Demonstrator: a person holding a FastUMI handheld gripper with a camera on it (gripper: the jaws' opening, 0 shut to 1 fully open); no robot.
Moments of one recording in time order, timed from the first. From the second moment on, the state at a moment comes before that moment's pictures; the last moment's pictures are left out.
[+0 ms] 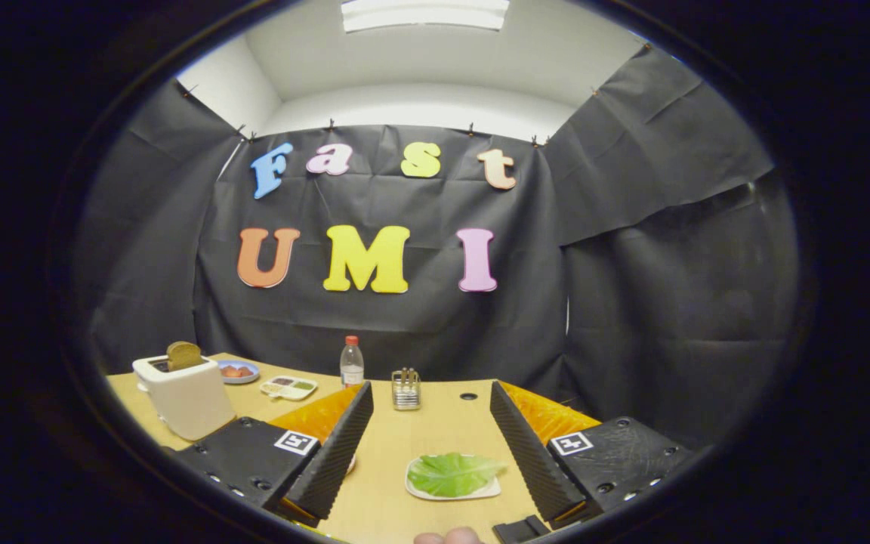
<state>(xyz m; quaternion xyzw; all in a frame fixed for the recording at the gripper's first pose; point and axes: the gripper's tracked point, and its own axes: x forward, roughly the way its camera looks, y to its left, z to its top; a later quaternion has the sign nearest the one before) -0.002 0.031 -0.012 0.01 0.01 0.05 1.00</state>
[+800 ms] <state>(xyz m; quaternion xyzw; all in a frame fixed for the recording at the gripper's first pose) 0.011 0.041 -0.047 0.02 0.07 0.11 0.99</state>
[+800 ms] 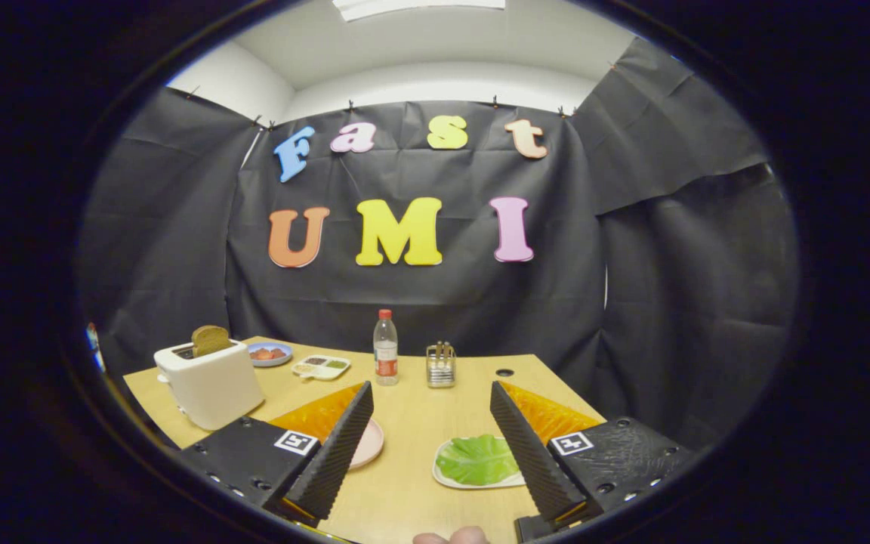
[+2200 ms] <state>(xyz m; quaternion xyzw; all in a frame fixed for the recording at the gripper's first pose) 0.095 -0.055 -0.190 0.23 0.32 0.02 0.92</state>
